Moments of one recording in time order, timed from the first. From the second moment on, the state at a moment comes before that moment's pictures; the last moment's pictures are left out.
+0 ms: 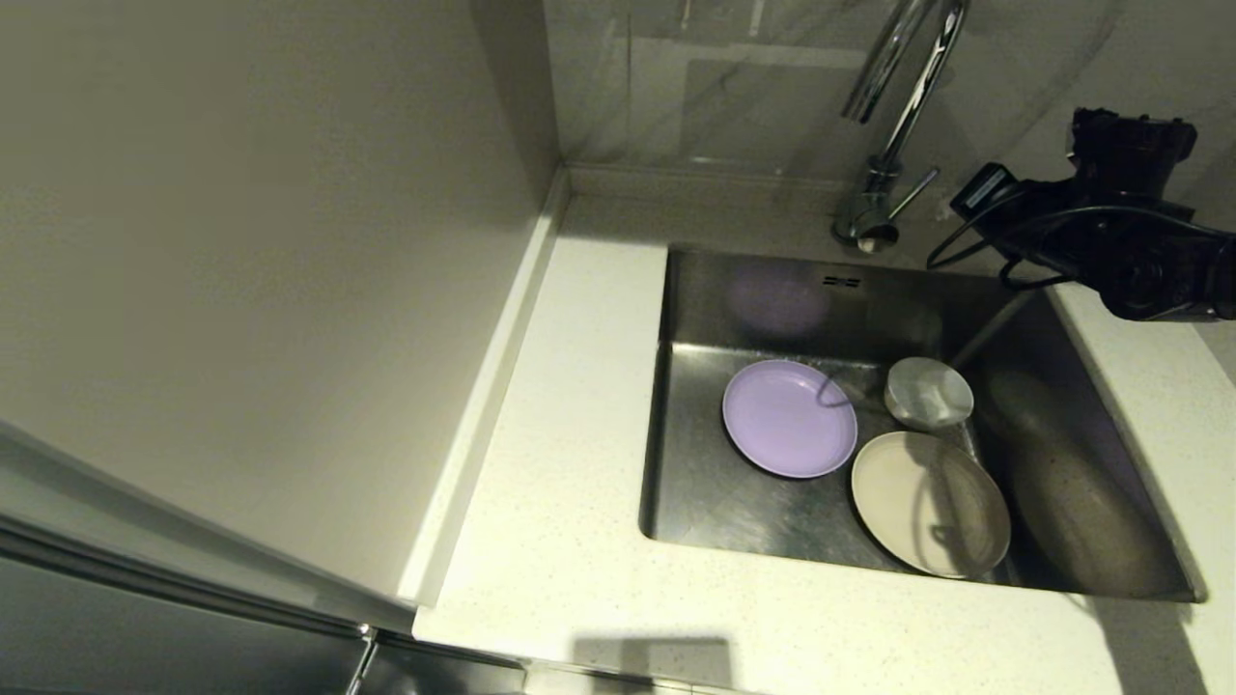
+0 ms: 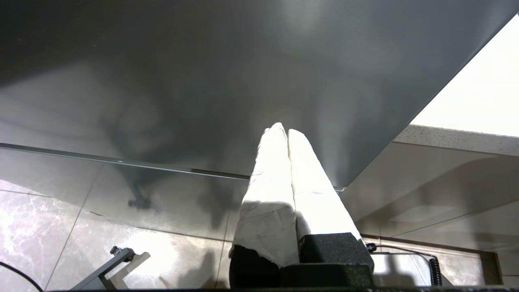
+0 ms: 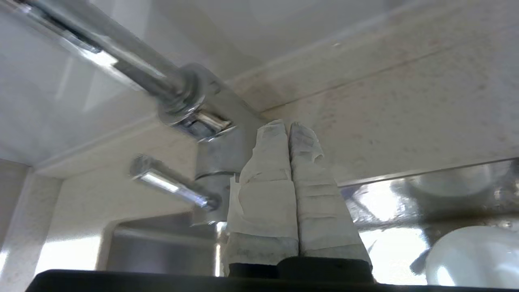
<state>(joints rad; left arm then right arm) 0.00 0.00 0.00 0.00 0.02 -0.02 -0.07 2.12 -1.78 -0.39 0.09 0.60</state>
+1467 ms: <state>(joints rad) 0.00 0.00 0.00 0.00 0.02 -0.02 -0.04 2.21 -1.85 -0.58 0.41 0.71</state>
